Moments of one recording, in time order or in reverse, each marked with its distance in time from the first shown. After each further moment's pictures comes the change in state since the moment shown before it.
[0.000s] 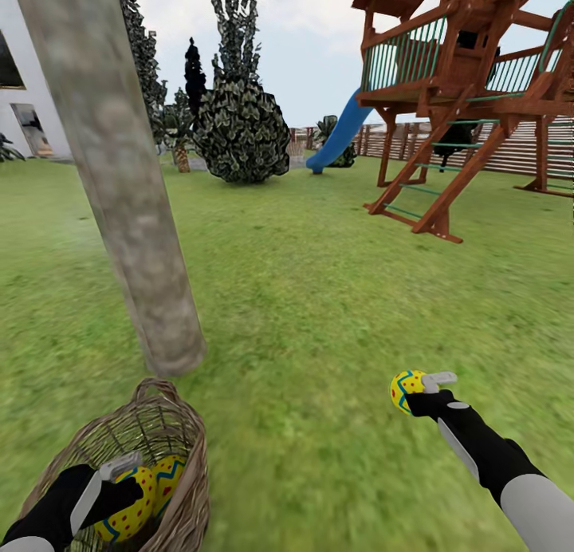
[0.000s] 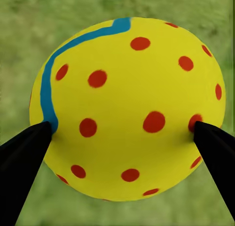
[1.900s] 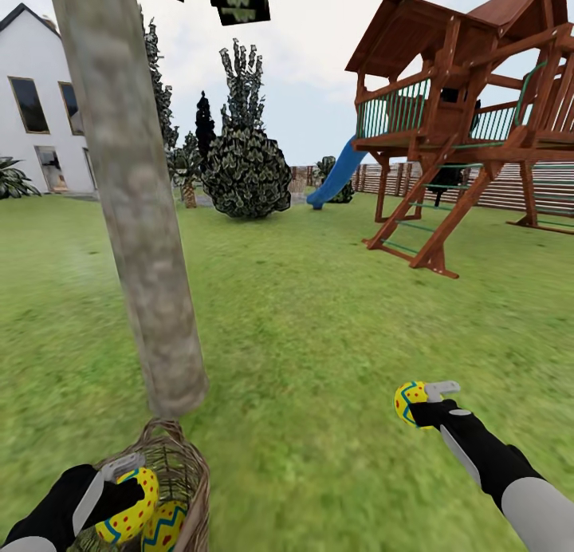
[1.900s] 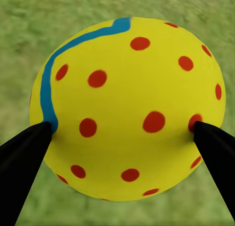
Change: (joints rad) left arm 0.000 -0.006 -0.006 0.001 -0.002 0.000 0.008; right arm 0.000 0.001 0.001 0.063 0.000 0.002 0.002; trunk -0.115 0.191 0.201
